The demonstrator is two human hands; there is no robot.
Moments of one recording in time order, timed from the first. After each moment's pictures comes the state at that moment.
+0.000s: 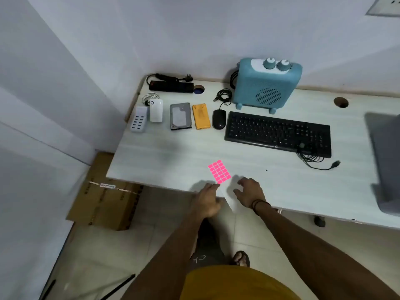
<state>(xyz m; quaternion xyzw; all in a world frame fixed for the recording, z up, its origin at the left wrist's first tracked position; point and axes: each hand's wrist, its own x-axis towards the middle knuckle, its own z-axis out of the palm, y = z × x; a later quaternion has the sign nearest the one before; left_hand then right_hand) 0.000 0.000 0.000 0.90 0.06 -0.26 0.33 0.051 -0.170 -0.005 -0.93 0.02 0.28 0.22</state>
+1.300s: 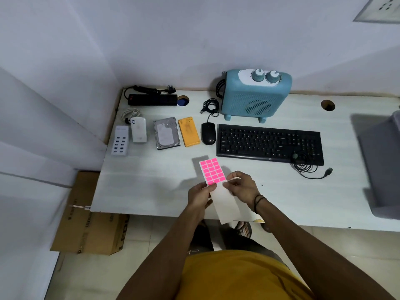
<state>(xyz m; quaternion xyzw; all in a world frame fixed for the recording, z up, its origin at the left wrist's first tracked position) 0.105 0.014 0.018 0.54 0.41 -0.26 0.69 0.132 -0.148 0.031 -0.78 0.18 0.26 0.54</state>
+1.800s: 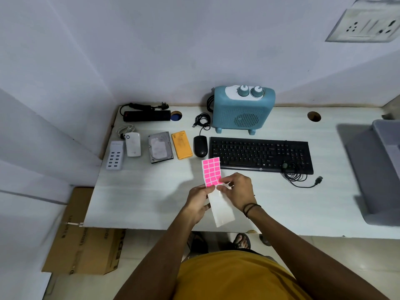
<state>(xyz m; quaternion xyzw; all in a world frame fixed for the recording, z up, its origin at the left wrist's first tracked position) 0.126 -0.008 0.046 0.52 0.33 -0.27 0.74 0.144 -0.158 0.058 -0.92 0.04 0.12 0.37</state>
